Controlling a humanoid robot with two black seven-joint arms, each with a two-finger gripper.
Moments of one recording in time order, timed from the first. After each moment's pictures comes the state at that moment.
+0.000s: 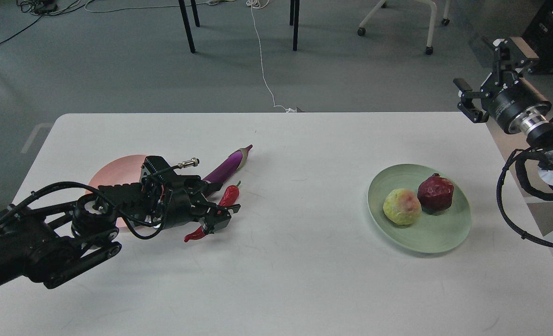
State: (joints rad) left arm -0.70 0.50 -0.29 -1.12 2.06 -0.04 -0.29; right arm 0.83 -0.63 0.47 0.79 -0.06 0.28 0.36
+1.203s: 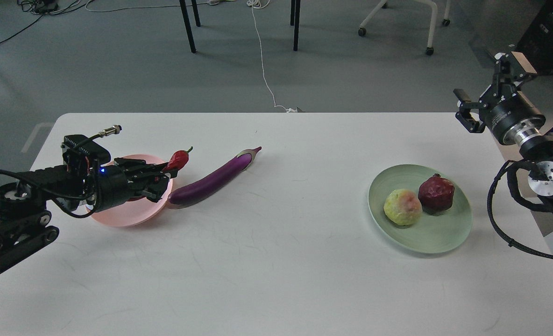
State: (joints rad) left arm -0.67 0.75 -0.37 -1.11 1.86 -0.04 -0.32; right arm 0.77 -0.57 0.56 0.75 -0.06 0.27 0.36
